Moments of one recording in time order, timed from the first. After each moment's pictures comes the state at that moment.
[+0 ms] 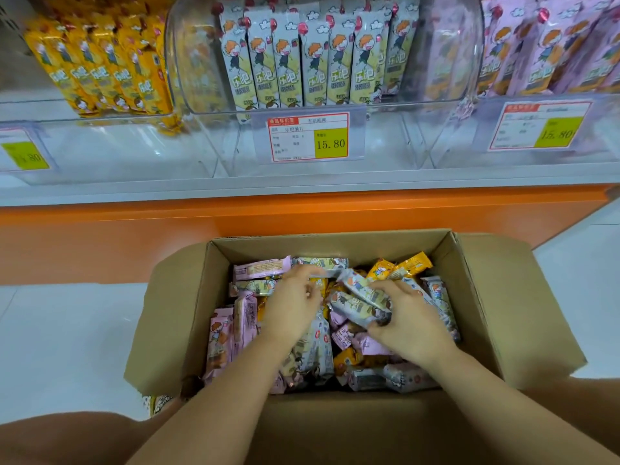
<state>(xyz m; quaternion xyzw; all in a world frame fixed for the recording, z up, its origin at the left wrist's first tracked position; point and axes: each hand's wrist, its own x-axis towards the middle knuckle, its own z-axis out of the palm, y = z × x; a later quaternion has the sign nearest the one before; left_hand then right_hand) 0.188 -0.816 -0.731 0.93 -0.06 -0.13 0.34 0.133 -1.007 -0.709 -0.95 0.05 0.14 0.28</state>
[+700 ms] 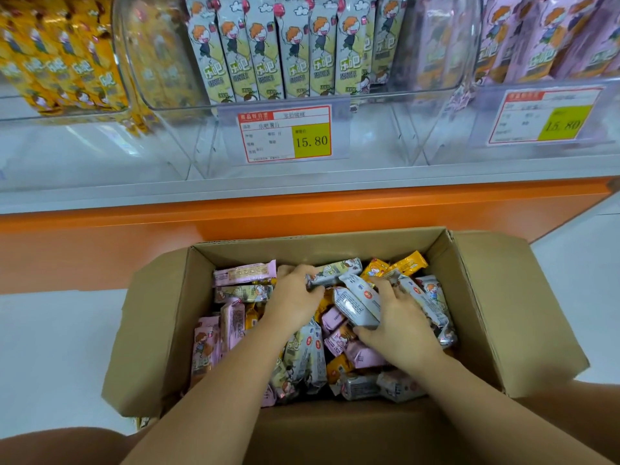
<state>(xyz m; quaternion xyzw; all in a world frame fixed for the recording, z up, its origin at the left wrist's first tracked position) 0.213 -0.838 -0.736 0.91 -0.01 -0.24 0.33 0.141 -1.004 -0.720 -0.95 0.07 0.16 0.26</state>
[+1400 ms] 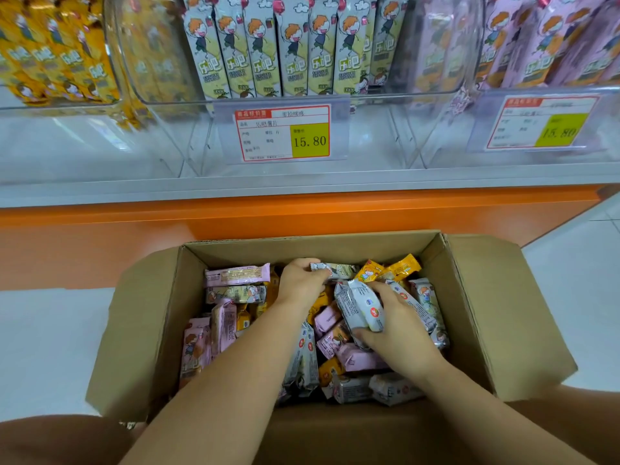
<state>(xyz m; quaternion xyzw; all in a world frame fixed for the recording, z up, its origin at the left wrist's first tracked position) 0.230 -0.873 -0.741 0.72 0.24 -0.25 0.60 0.135 -1.010 -0.716 -0.90 0.10 0.15 0.39</state>
